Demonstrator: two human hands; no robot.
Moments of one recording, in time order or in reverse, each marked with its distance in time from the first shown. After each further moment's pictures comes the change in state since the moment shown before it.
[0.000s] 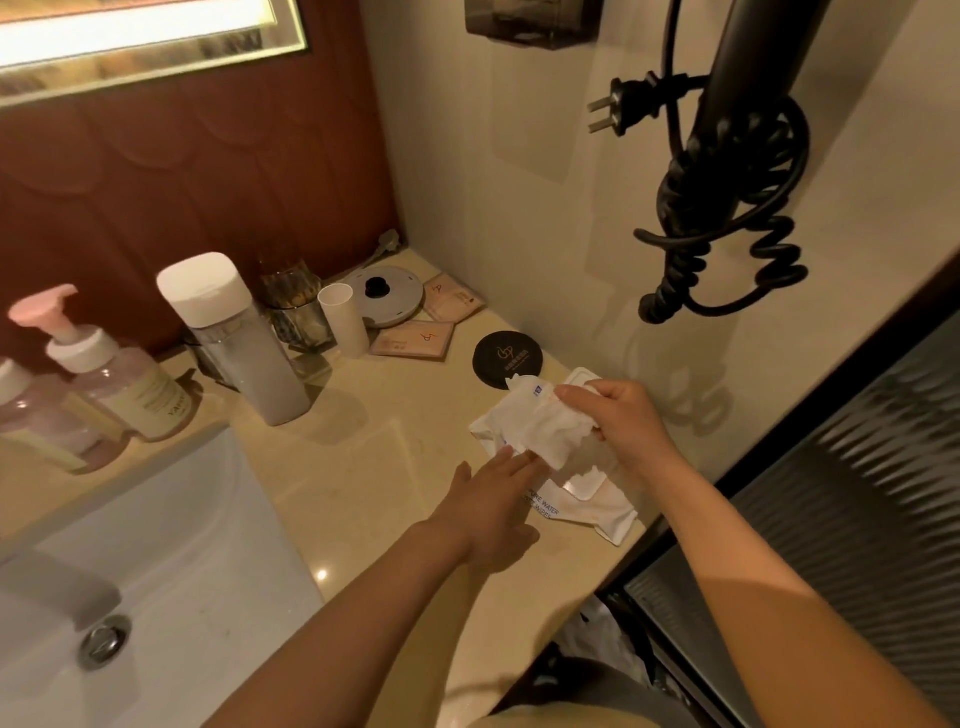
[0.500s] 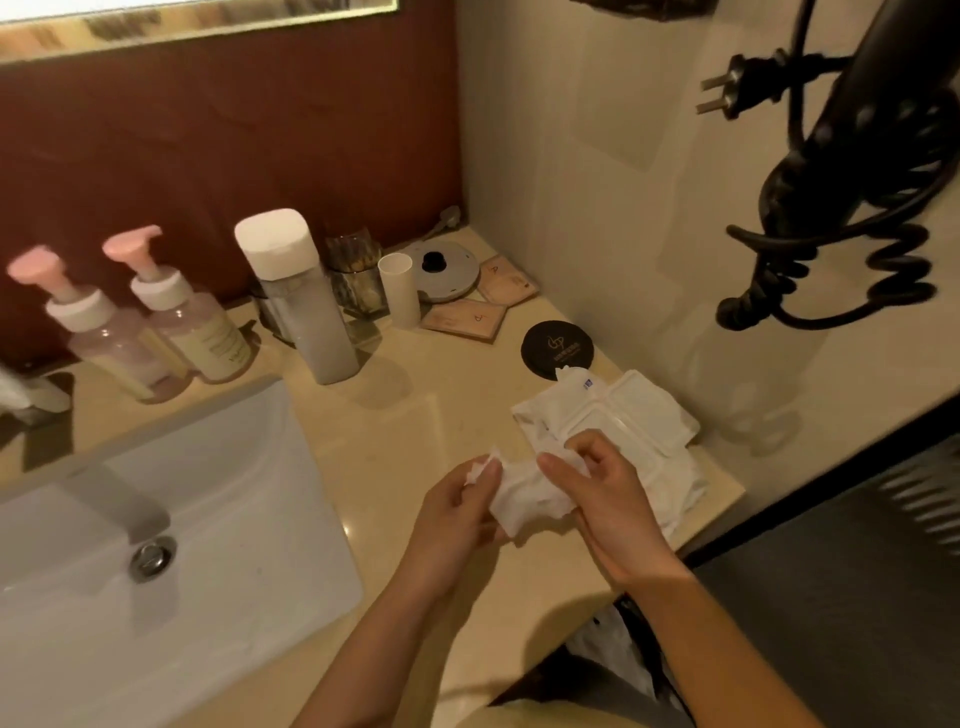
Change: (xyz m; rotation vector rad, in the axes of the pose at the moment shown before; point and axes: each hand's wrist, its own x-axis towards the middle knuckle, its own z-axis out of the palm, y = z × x) left_hand -0.075 0.013 0.003 -1.504 0.555 -0.384; right_hand -0.049 0.041 0.044 0.269 -0.215 0.122
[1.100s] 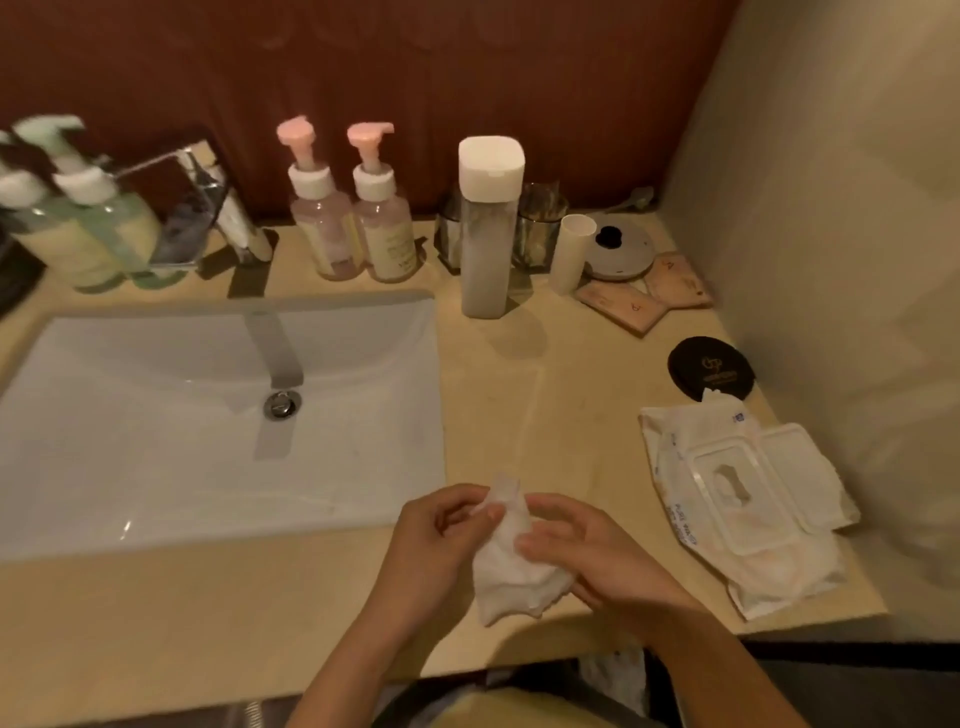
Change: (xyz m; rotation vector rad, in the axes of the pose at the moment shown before) left_hand -0.070 -0.028 -0.047 -0.081 0.392 0.151; right_hand -0.012 0.025 0.050 -0.359 -0.569 0.522
